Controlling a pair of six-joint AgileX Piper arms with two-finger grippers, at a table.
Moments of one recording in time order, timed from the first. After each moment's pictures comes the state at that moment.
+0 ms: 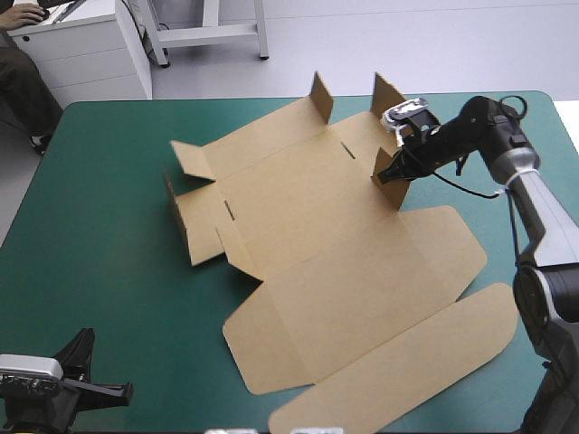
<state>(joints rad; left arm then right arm) 0.05 -0.02 -0.43 -0.17 0.81 0.17 0.13 1.89 -1.75 0.46 1.08 -0.70</state>
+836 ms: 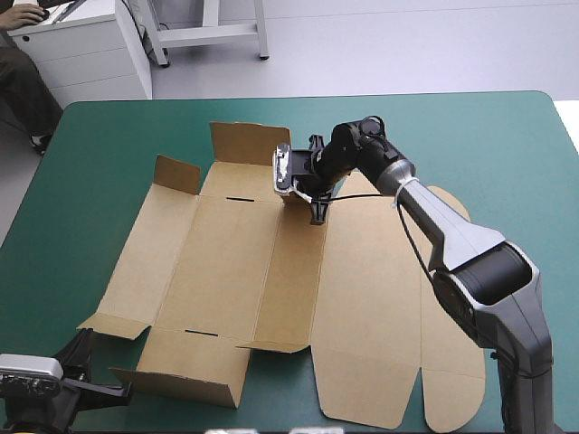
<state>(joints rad) 0.05 -0.02 -0.43 -0.17 0.81 0.17 0.52 2.09 -1.96 0.28 0.99 -1.24</state>
